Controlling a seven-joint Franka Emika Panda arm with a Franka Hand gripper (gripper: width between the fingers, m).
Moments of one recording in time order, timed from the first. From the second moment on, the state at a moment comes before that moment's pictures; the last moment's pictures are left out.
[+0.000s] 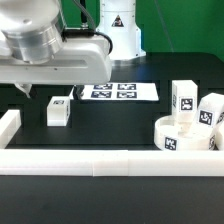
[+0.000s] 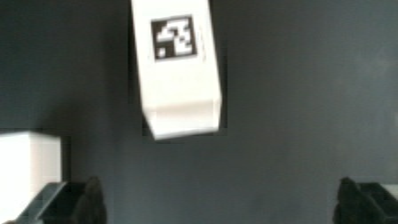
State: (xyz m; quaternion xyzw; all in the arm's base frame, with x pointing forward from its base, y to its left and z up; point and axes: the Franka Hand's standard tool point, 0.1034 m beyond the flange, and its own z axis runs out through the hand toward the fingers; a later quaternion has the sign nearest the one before) arm 0.539 -0.130 0.065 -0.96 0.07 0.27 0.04
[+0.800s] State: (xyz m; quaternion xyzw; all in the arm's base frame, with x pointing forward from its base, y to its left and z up) arm 0.513 -0.137 0.043 -0.87 0.03 0.49 0.07
